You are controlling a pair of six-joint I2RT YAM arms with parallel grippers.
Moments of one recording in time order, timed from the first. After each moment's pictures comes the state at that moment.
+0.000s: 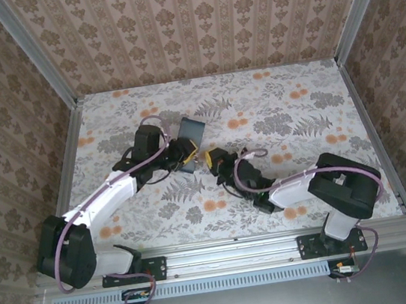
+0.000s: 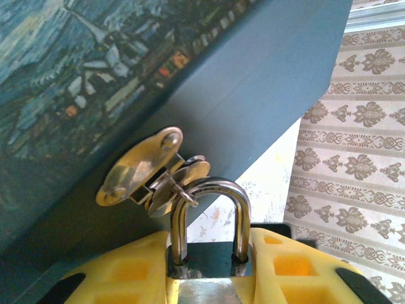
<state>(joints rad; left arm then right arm) -0.53 1.32 0.84 -0.17 0.46 -1.09 0.89 1.62 0.55 0.99 0.40 1.87</state>
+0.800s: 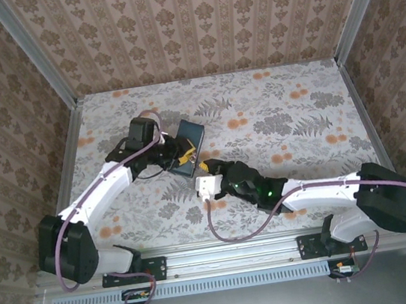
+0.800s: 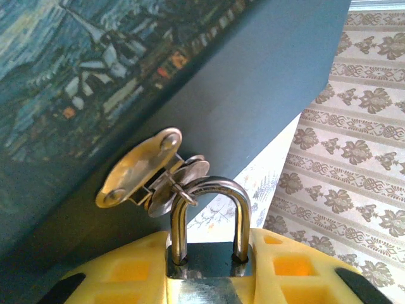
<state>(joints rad) -0.48 1.36 0.99 -0.43 0.59 -1.09 1.03 1.38 0.64 0.46 0.28 -0.86</state>
